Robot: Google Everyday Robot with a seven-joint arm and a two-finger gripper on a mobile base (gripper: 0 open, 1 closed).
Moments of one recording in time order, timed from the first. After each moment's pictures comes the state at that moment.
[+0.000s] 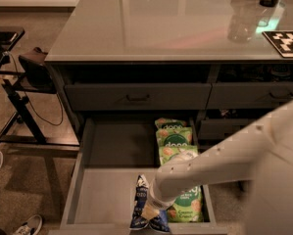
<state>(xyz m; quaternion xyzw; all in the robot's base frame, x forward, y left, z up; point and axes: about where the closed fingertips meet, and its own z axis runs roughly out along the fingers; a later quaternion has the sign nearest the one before) 0.413 -0.017 0.479 -0.54 0.83 0.10 0.11</state>
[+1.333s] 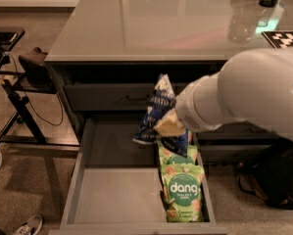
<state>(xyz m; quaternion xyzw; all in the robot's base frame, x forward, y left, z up) 0.478 -0.059 0.851 -0.46 0.82 0.04 0.33</state>
